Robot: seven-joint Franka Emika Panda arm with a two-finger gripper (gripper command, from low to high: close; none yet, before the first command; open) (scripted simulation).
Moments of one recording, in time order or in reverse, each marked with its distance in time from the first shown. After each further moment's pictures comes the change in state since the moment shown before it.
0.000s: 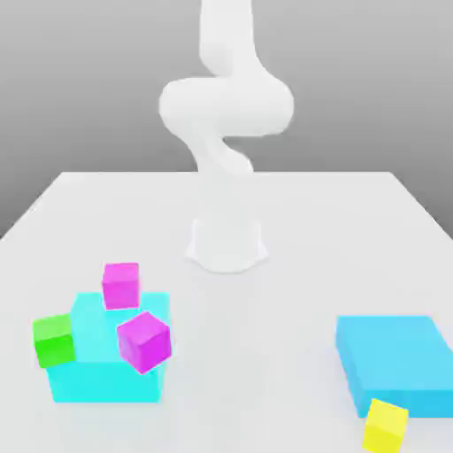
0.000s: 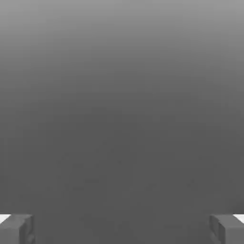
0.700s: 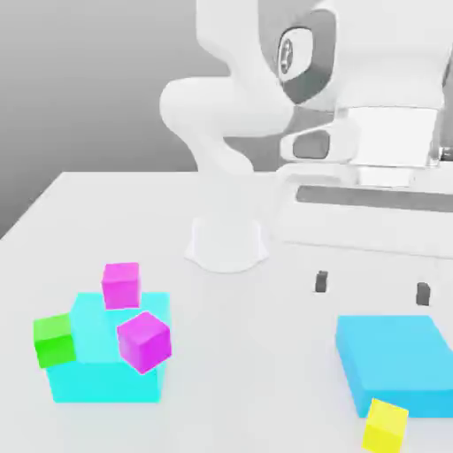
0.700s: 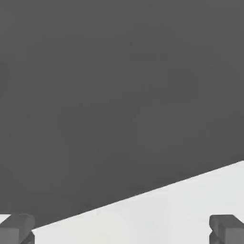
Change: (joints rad) arm -0.006 0.769 0.278 -0.018 -0.191 0.236 0.710
